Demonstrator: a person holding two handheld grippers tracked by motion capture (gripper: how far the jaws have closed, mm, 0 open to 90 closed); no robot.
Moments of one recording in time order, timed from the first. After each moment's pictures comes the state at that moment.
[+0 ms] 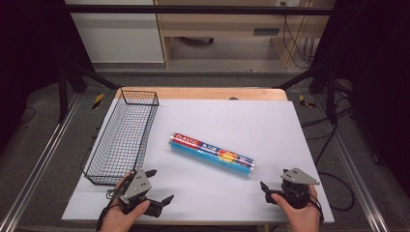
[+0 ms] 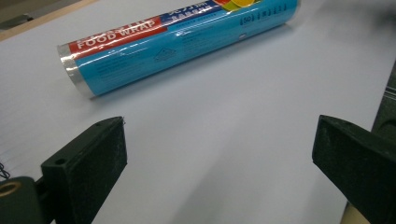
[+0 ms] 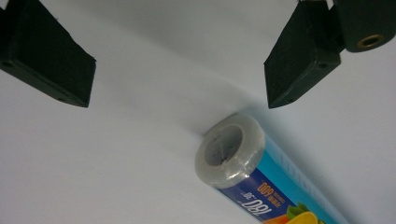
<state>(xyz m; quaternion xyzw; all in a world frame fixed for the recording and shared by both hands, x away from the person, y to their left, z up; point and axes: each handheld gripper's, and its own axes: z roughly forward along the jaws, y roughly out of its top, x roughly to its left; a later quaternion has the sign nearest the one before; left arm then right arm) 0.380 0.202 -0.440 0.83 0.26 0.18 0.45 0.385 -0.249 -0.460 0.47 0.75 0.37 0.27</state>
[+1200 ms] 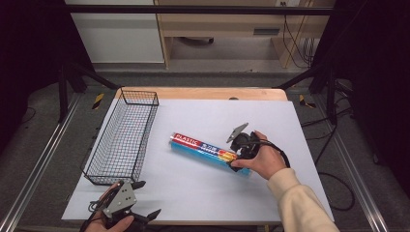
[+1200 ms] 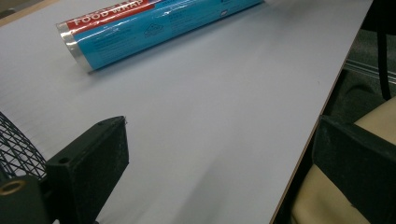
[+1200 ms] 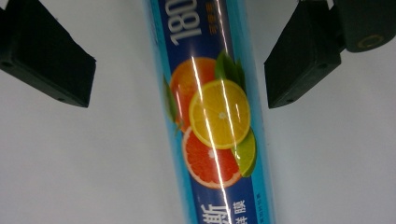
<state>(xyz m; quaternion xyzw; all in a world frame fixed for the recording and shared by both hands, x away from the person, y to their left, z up) 0.350 0.232 -0.436 0.85 0.24 0.17 0.44 0.514 -0.135 -0.412 0.26 0.93 0.20 0.14</state>
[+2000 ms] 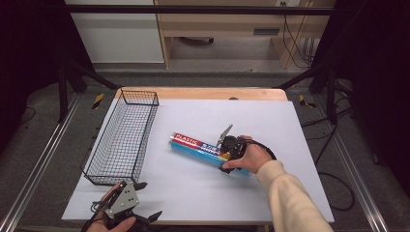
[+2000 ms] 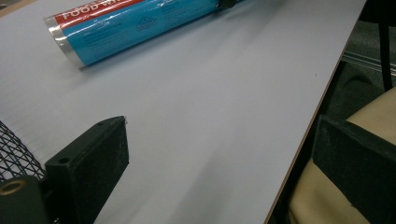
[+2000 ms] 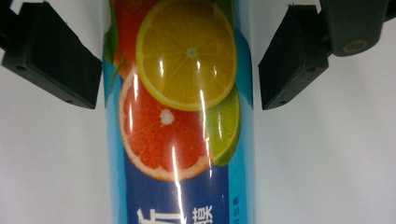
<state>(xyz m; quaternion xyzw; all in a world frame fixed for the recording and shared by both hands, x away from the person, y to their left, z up) 0.349 0.228 -0.438 0.86 0.23 0.17 0.43 0.536 -0.111 -0.446 0.22 0.96 0.17 0.06</state>
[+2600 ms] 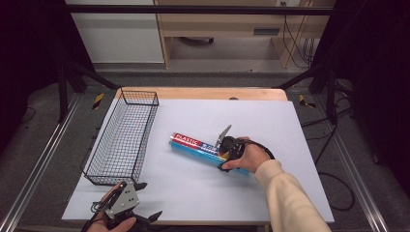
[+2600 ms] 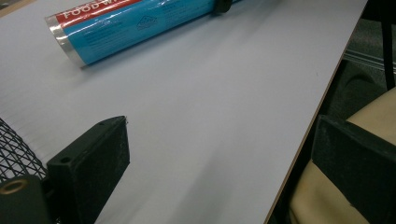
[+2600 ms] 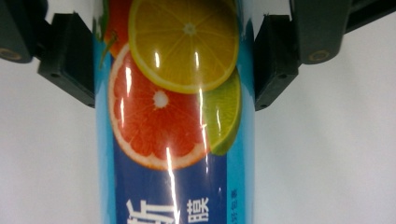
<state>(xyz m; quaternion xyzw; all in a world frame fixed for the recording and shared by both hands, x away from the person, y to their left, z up) 0.348 0.228 -0.438 0.86 0.23 0.17 0.42 0.539 -0.109 -0.452 0.21 0.96 0.18 0.06</state>
